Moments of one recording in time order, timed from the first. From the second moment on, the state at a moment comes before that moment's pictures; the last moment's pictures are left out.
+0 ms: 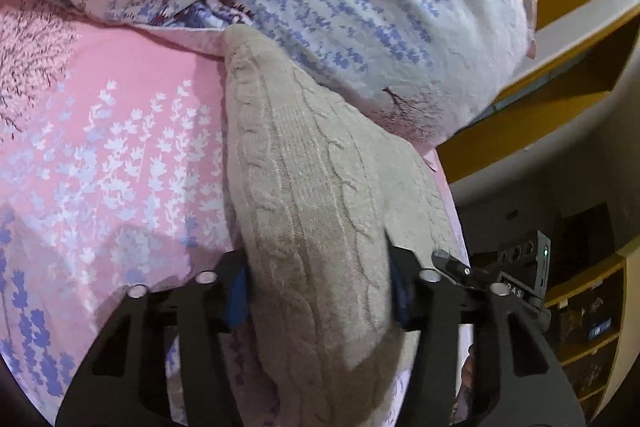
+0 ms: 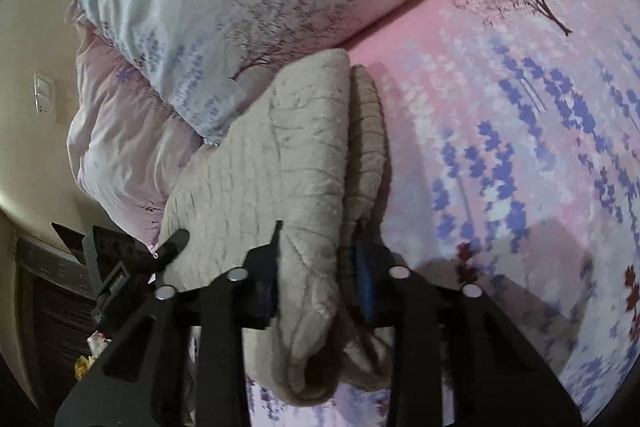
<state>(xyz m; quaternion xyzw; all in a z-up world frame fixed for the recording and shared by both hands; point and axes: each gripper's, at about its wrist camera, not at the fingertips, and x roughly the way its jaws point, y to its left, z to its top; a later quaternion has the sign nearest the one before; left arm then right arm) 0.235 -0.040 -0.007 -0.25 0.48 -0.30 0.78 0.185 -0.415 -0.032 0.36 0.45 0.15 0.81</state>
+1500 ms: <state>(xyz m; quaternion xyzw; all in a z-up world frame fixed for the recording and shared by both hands) 0.165 0.011 0.054 -0.02 0.39 -0.24 0.89 0.192 -0.326 0.001 0.27 0.44 0.14 0.85</state>
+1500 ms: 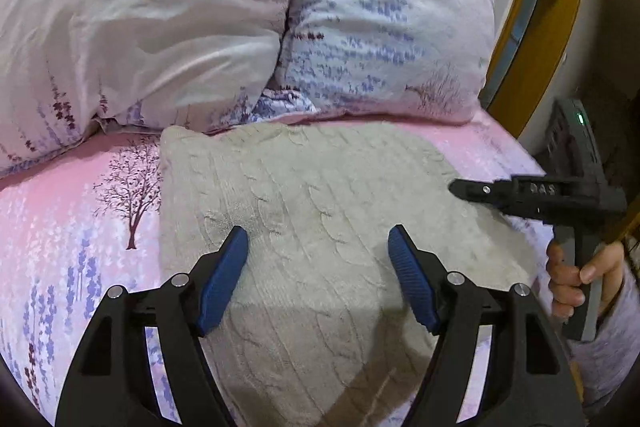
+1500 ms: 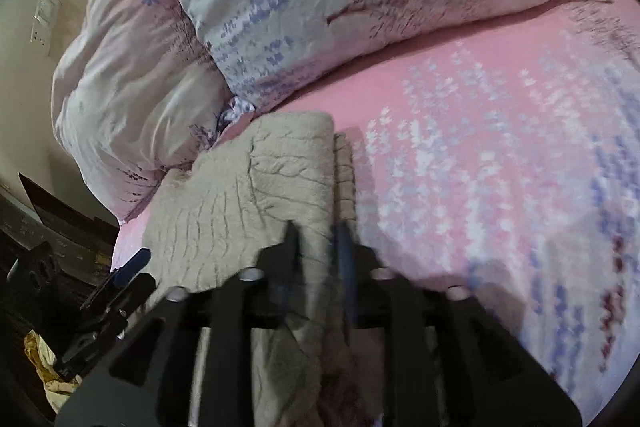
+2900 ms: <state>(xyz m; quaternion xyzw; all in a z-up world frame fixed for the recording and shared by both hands) 0.063 0.033 0.016 0.03 0.47 -0.07 0.88 0.053 -0.231 -0.007 0.01 0.43 0.02 0.90</state>
